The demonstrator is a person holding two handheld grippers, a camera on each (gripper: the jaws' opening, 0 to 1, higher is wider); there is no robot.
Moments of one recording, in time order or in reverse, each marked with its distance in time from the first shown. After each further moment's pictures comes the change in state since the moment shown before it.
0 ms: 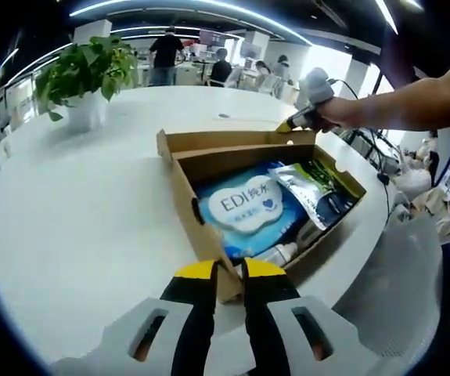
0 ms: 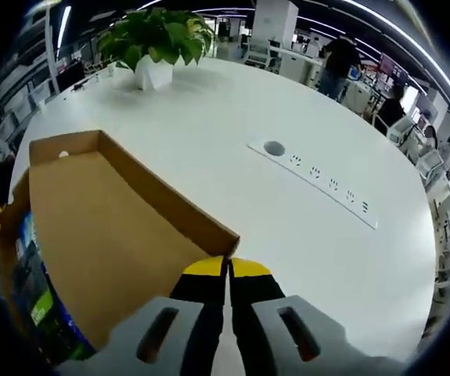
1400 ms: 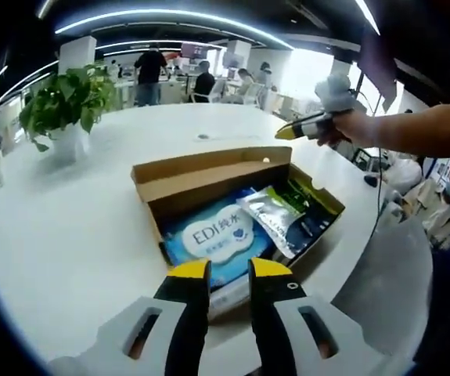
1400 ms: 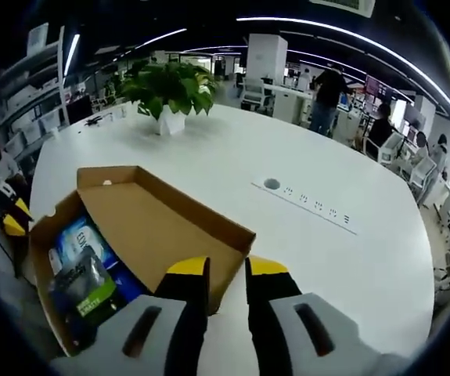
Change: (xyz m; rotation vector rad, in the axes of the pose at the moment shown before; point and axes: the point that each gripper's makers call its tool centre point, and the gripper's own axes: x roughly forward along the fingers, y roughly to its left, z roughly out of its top) left arm -0.006 -0.041 0.038 0.083 -0.056 -0.051; right arm -0.095 0.035 0.006 0.027 -0.218 -0.004
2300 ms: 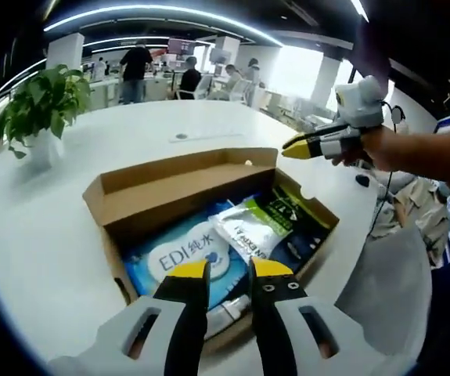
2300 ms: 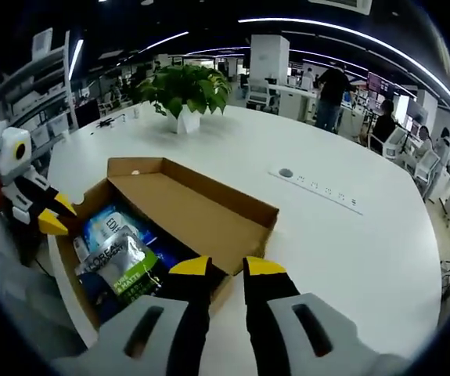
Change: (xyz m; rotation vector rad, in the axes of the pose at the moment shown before) left arm 0.049 -0.023 0.018 0.009 0.031 -0.074; right arm -0.039 0.040 -0.031 0.027 -0.008 0.039
